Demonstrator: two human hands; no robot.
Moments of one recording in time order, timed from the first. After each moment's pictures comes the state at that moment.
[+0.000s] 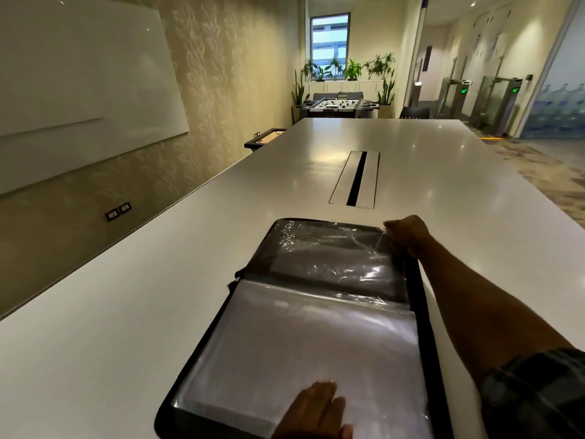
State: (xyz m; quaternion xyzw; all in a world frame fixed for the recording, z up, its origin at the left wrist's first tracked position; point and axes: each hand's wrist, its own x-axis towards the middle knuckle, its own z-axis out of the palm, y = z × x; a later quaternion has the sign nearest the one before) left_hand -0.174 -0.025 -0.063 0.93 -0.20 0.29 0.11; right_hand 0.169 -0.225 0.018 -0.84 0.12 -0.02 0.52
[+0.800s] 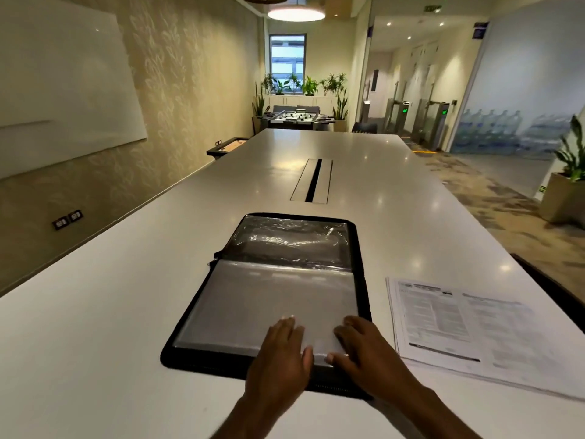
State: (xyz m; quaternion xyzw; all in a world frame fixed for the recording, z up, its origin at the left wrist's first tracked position) left_hand -0.221 -0.037 -0.053 0.96 -0.10 0.13 0.20; right_hand -0.205 -0.230 -0.037 -0.96 -0.19 -0.04 0.22
